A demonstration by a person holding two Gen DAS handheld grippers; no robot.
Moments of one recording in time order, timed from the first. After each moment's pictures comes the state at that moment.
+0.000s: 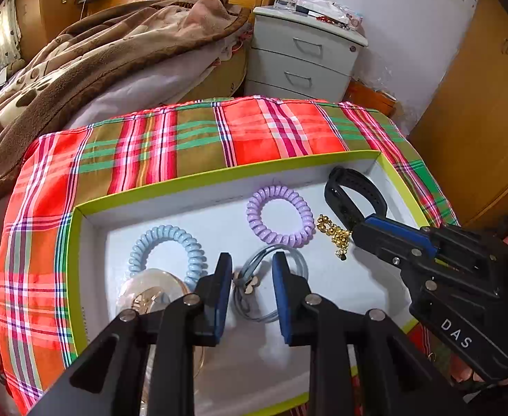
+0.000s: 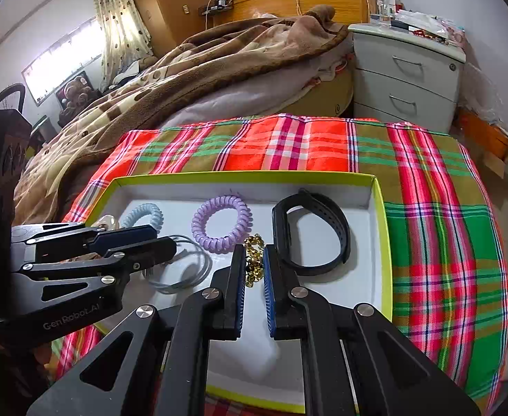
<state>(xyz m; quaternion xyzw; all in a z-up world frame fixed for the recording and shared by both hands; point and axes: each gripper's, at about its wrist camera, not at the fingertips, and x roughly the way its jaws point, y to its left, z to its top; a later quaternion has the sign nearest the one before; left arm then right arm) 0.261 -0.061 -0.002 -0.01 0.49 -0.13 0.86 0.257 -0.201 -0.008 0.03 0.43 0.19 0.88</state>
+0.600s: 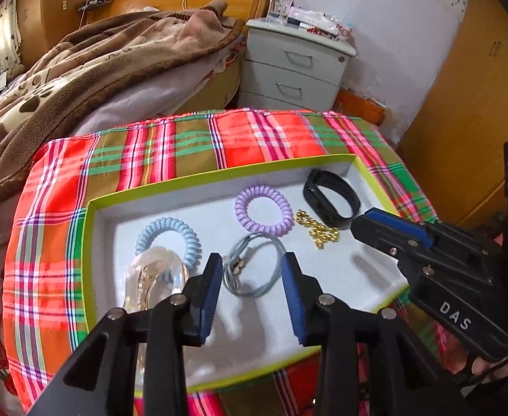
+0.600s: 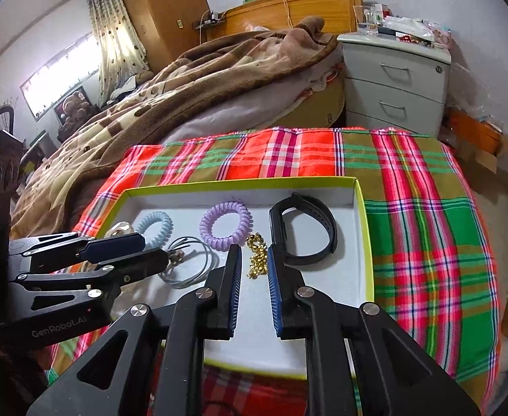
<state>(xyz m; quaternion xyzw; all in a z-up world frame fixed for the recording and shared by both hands) 0.231 -0.057 0.021 -0.01 0.47 -0.14 0.87 0.235 -0.210 0.010 0.05 0.41 0.17 0.89</state>
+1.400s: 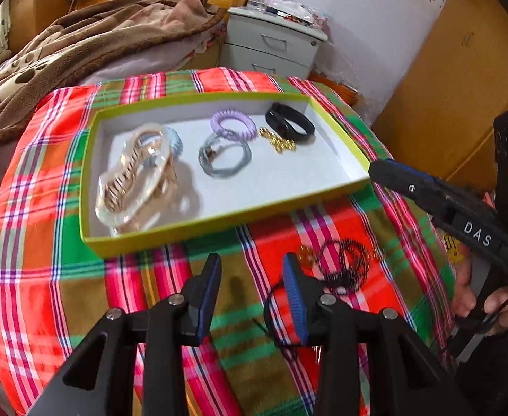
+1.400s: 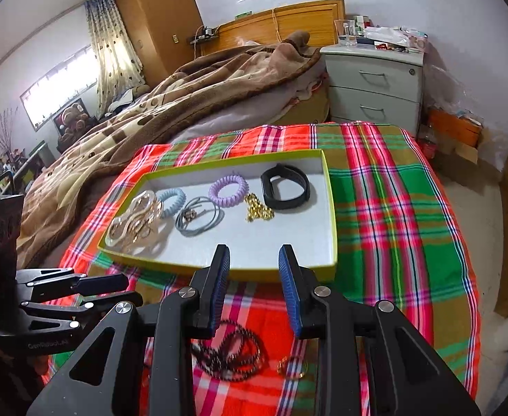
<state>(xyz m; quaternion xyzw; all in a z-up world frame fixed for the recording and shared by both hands) 0.137 -0.043 0.005 -0.03 0.49 -0.19 0.85 0.155 -0.232 0.022 0.06 0.39 0.16 0.91</state>
